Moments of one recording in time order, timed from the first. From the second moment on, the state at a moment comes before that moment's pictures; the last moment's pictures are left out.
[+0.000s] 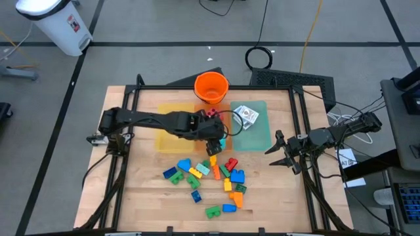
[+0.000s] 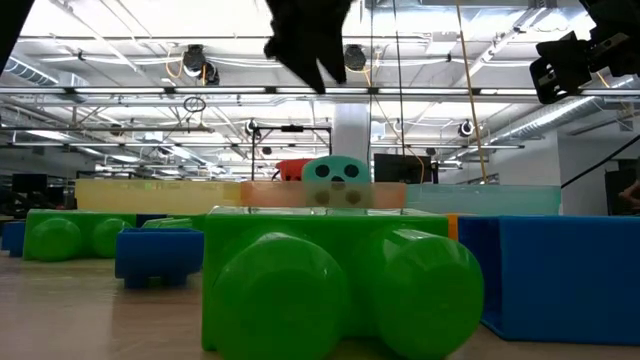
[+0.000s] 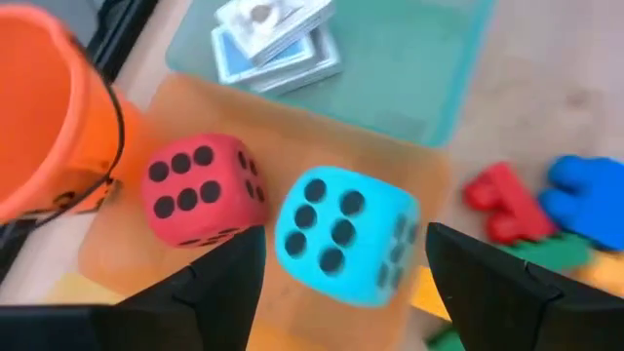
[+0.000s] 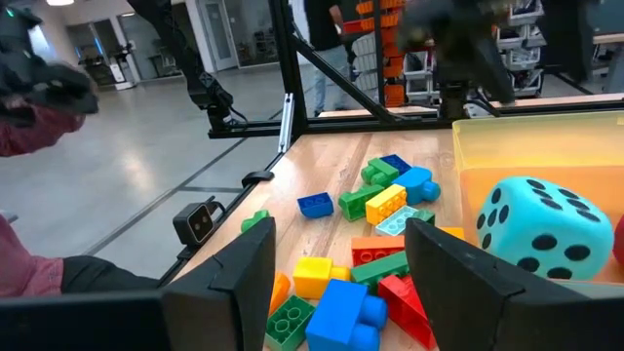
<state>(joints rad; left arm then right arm) -0.07 1.87 1.79 -0.96 -0.33 -0.33 0.35 0.25 0.19 -0.01 0.02 0.17</state>
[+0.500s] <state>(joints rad) -0.37 1.70 1.72 -0.78 -0.57 -0.35 0.35 0.25 0.19 -0.01 0.03 0.17</state>
